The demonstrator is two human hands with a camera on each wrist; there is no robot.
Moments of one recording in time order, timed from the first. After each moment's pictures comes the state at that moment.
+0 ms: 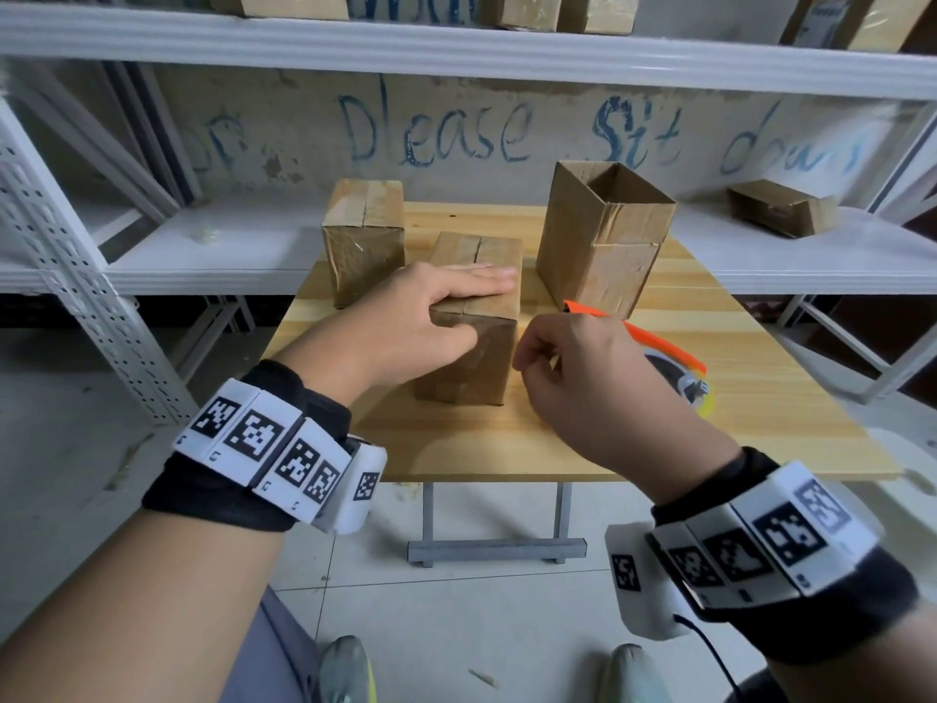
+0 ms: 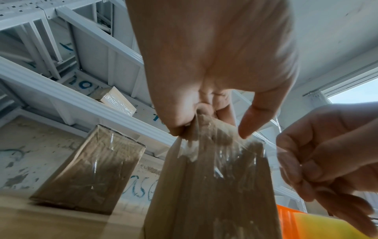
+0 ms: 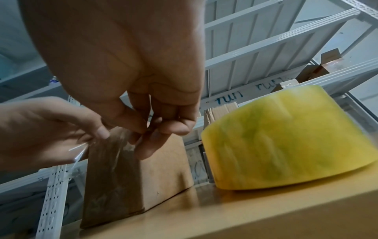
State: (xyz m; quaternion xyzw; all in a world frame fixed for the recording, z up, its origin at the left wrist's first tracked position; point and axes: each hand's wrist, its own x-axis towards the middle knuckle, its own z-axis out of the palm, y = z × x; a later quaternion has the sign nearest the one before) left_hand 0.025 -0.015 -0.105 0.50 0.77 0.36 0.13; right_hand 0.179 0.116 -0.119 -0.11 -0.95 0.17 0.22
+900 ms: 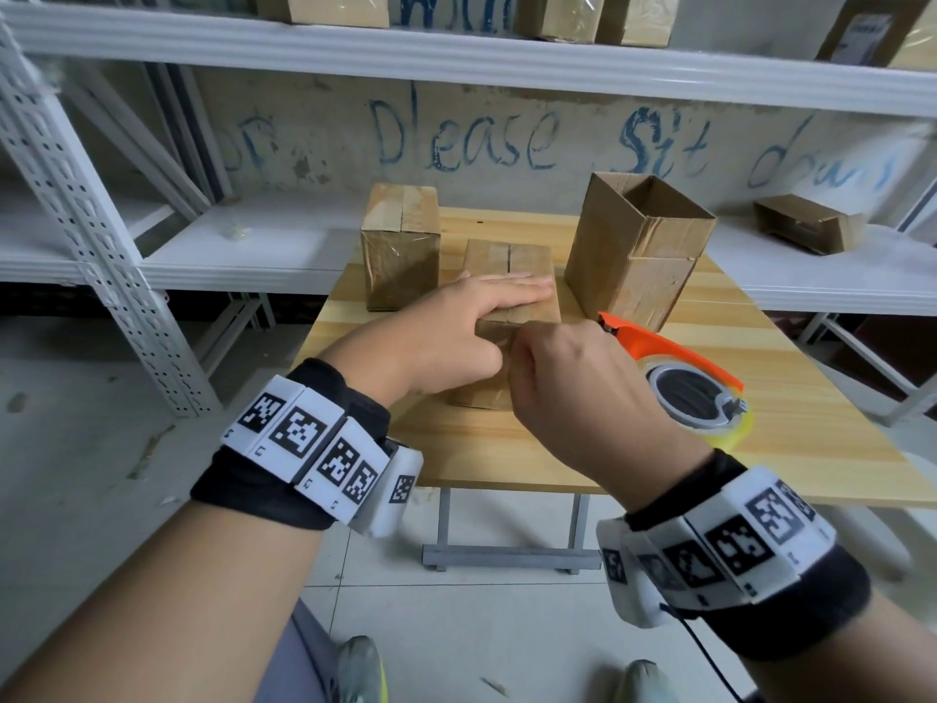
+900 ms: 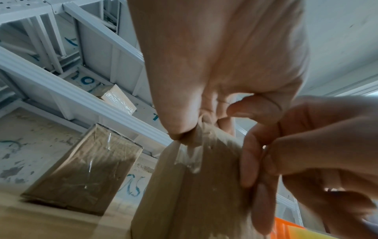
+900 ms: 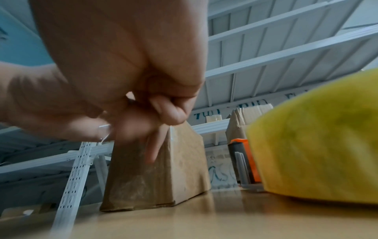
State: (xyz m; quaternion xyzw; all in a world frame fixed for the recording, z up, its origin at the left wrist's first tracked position) left_hand 0.024 -0.019 -0.103 0.53 0.76 0.33 0.17; right_hand 0.150 0.086 -0.119 -0.10 -0.97 0.07 0.23
